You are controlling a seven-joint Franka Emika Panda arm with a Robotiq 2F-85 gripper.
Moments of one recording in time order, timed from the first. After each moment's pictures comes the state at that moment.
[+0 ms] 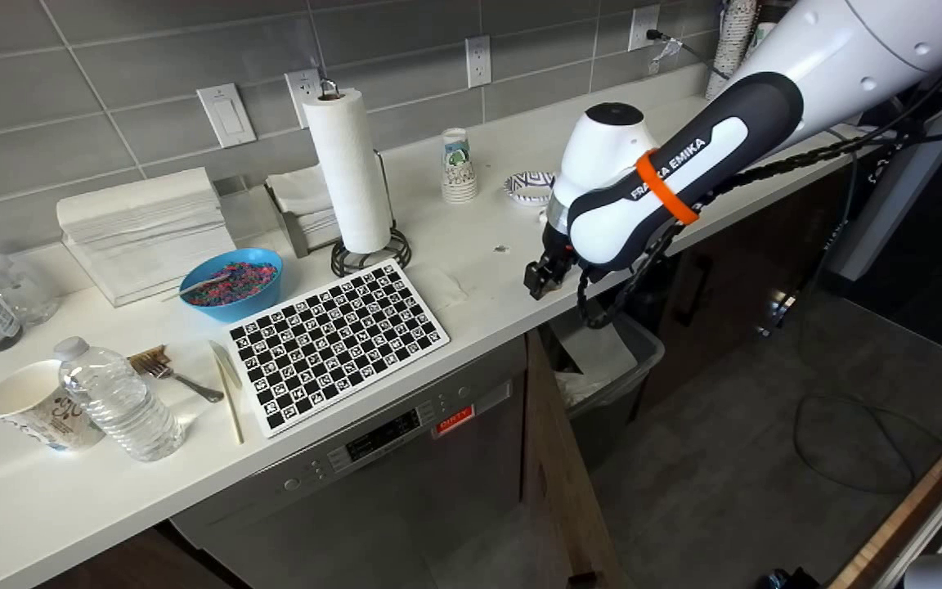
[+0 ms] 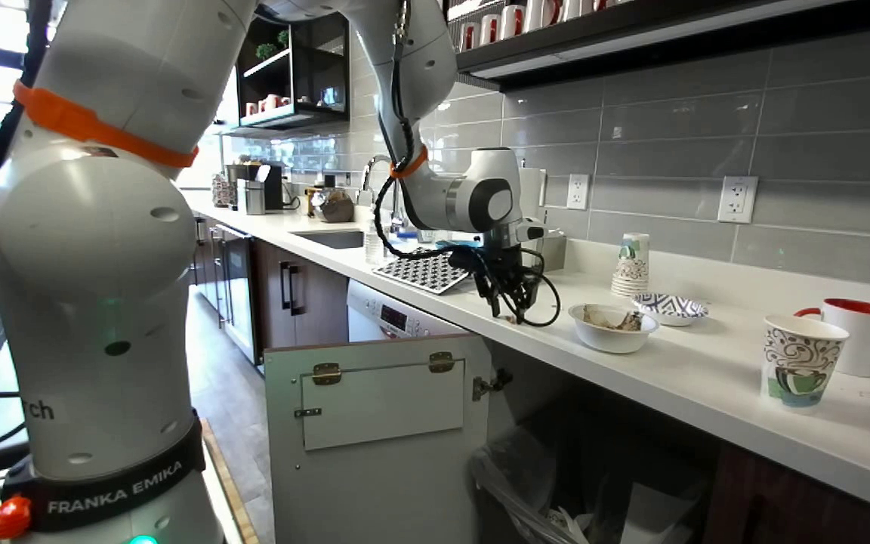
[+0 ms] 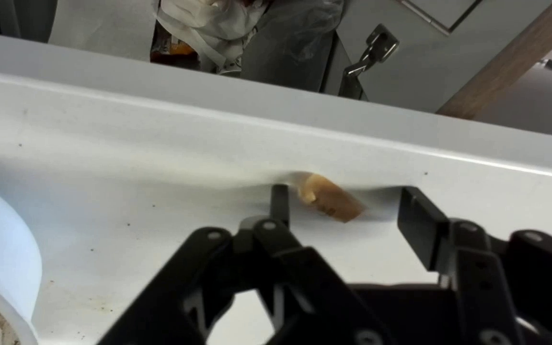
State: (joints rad) arm 0.11 0.38 0.05 -2.12 -0.09 2.78 0.01
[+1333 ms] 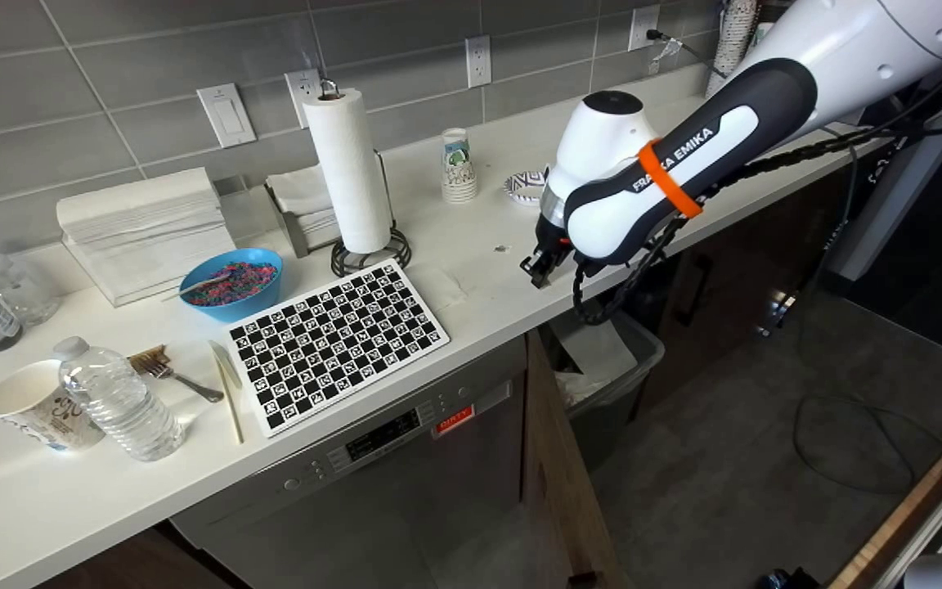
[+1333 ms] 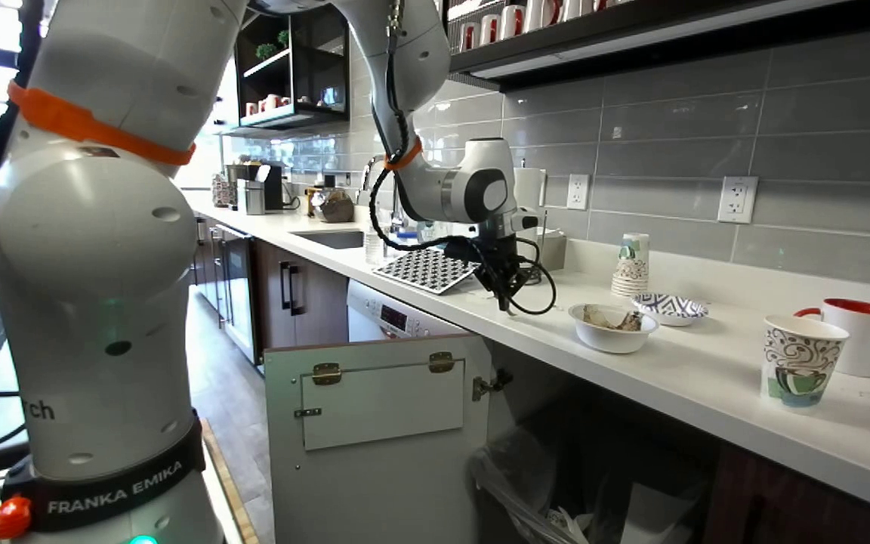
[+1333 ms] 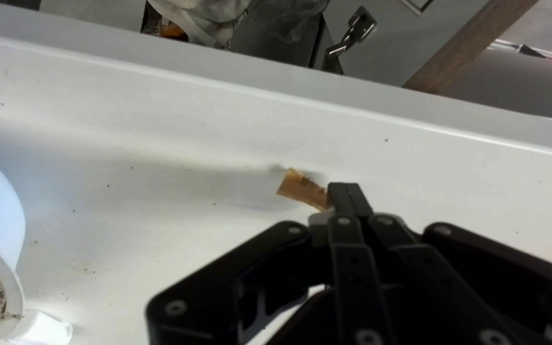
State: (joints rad) arm 0.12 0.34 0.06 -2.12 -0.09 2.78 0.01
